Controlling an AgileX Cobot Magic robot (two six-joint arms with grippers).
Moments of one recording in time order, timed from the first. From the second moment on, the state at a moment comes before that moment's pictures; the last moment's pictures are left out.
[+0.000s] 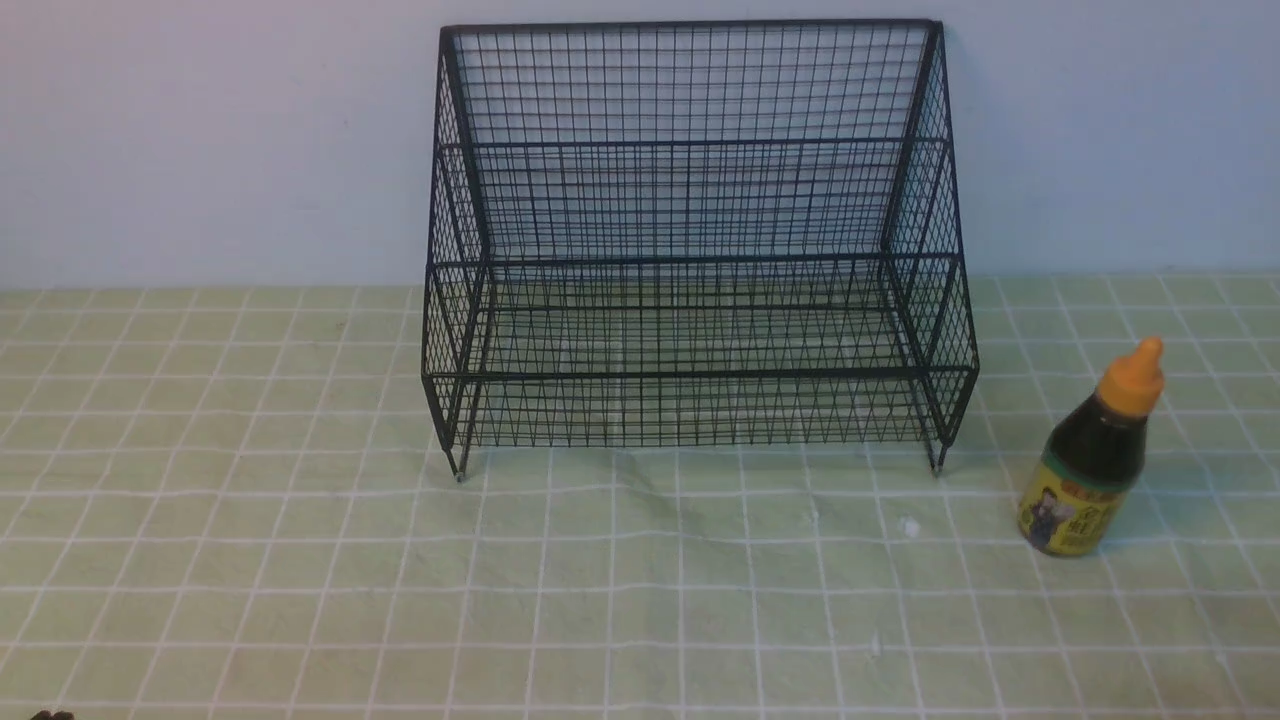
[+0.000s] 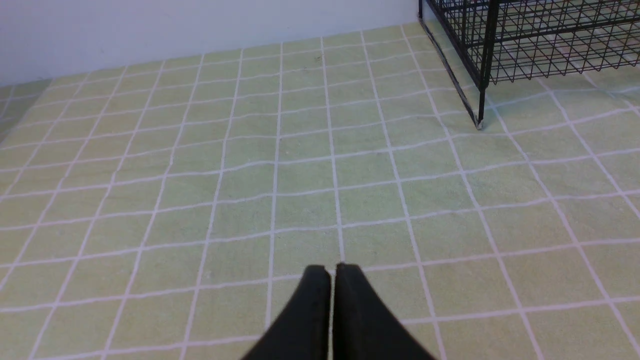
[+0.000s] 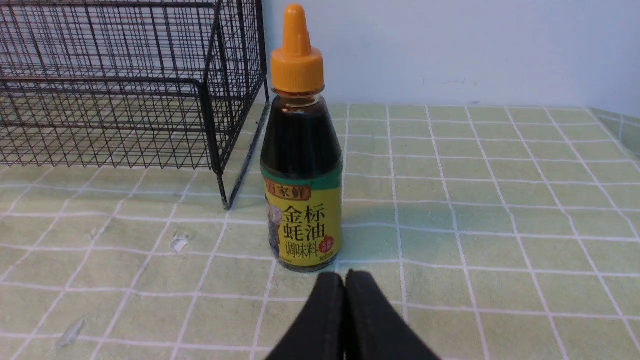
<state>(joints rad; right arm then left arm) 0.08 -0.02 0.02 -0.14 0.39 0.17 -0.01 -0.02 0.03 -0.01 0.38 0.12</state>
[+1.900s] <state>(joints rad) 0.08 0.84 -1.01 0.12 1.02 0.15 -0.01 -0.02 0.03 -0.01 0.38 0.12</state>
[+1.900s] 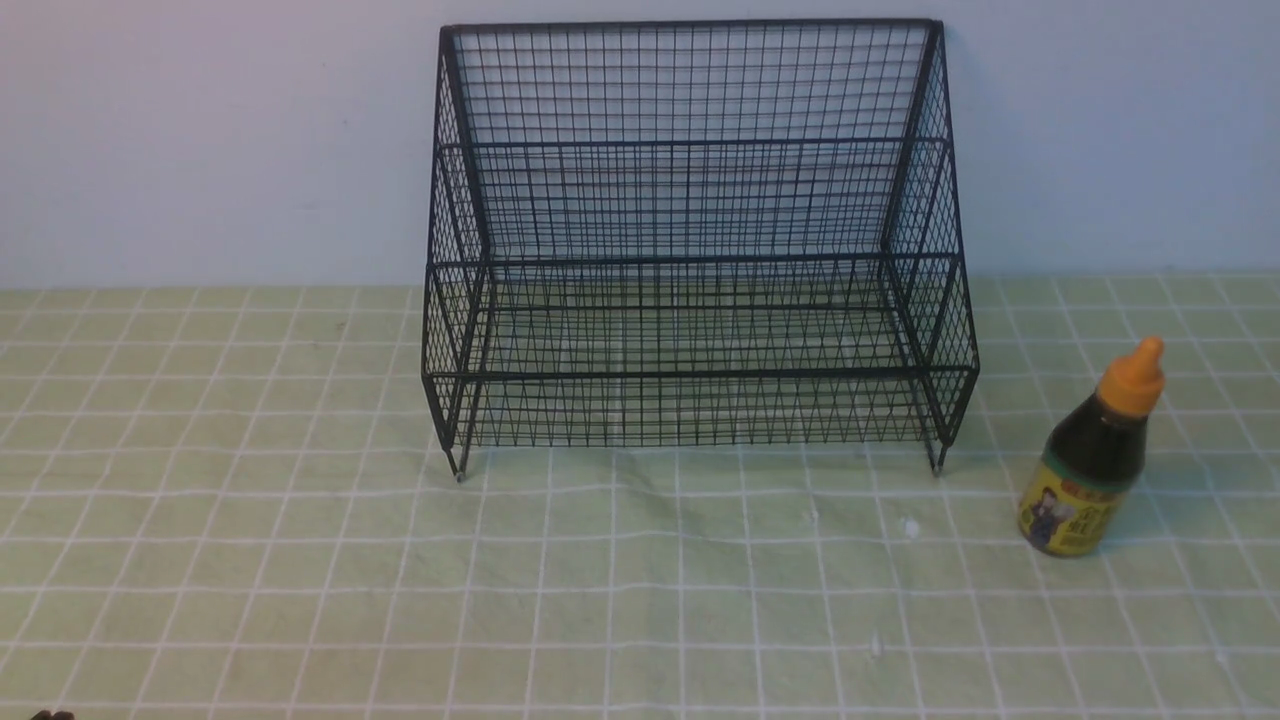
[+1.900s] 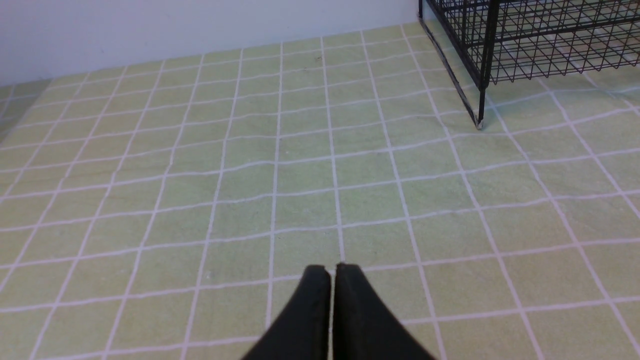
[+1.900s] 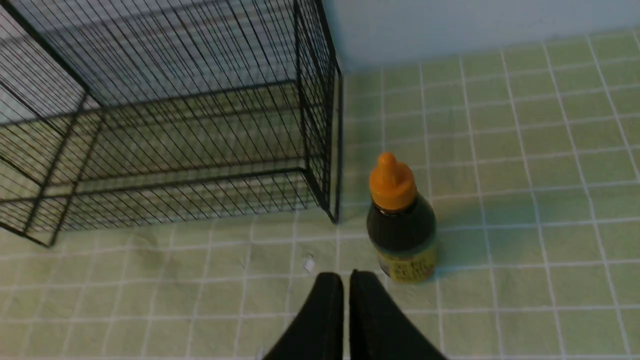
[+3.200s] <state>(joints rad) 0.08 1.64 -1.22 0.06 0.92 0.02 -0.01 -0.02 0.03 -0.01 0.38 0.12</state>
